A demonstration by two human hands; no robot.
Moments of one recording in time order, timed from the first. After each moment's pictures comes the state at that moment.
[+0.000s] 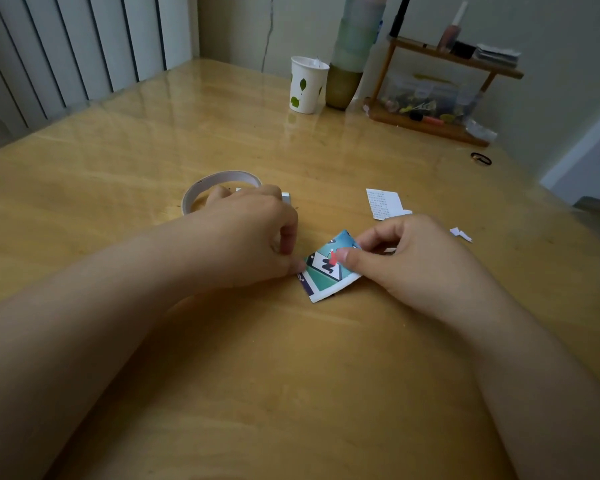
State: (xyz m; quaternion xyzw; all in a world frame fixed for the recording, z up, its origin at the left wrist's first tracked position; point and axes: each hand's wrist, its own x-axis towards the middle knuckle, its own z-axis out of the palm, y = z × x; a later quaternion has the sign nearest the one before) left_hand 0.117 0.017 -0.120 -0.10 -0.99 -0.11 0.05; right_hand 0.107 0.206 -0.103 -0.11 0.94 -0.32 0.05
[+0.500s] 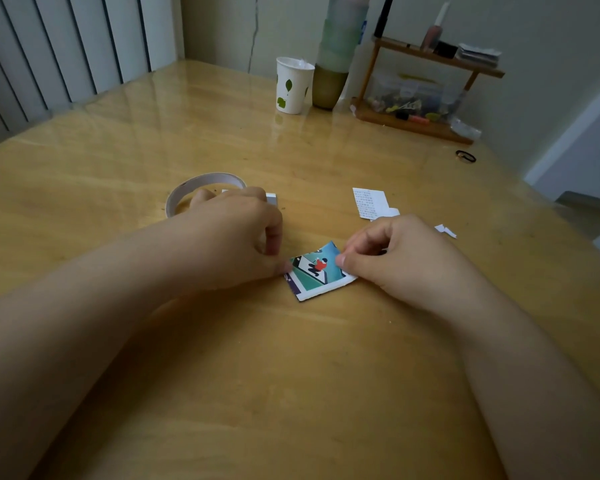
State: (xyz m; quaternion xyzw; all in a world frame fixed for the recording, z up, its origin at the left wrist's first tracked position) left_hand 0.117 0.018 -0.118 -0.10 -0.99 -0.12 0.04; right_hand 0.098 0.215 -0.106 -0.11 0.94 -0.30 0.08
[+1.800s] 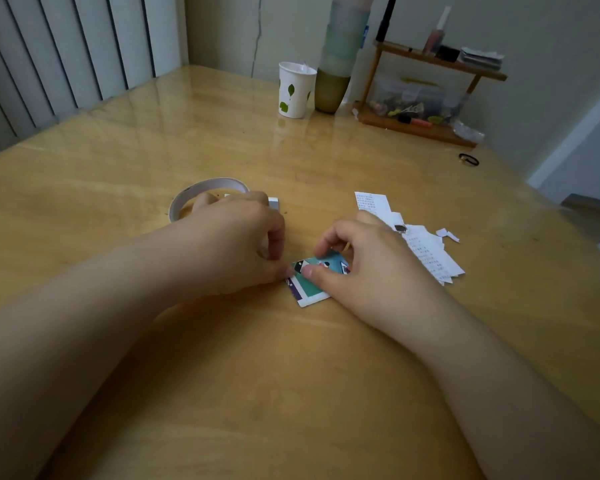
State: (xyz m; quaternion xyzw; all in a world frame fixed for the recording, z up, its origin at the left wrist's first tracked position) left_hand 0.118 0.018 -0.119 -0.10 -0.99 -0.11 0.05; right_hand 0.105 0.191 -0.121 -0.22 0.95 -0.24 -0.01
